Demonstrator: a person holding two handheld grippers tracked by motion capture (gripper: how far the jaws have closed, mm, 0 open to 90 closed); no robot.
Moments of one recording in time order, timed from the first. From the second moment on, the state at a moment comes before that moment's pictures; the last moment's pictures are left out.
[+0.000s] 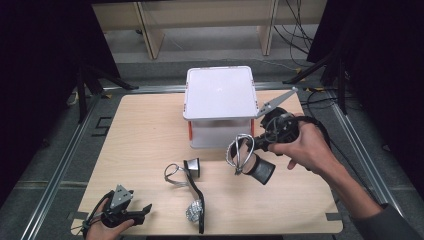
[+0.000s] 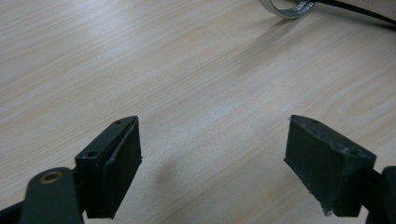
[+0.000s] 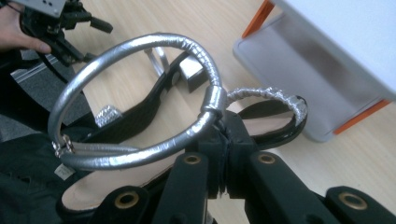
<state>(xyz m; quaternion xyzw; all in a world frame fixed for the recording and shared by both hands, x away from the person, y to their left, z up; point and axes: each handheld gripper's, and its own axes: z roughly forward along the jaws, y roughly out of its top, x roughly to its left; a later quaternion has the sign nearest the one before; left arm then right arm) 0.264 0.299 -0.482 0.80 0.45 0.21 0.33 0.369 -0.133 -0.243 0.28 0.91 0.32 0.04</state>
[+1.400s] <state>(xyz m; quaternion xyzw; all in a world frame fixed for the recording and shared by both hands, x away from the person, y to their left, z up) 0.264 0.299 -0.481 0.80 0.45 0.21 0.33 0.423 -0.049 -0.120 0.24 0.91 0.33 0.07</state>
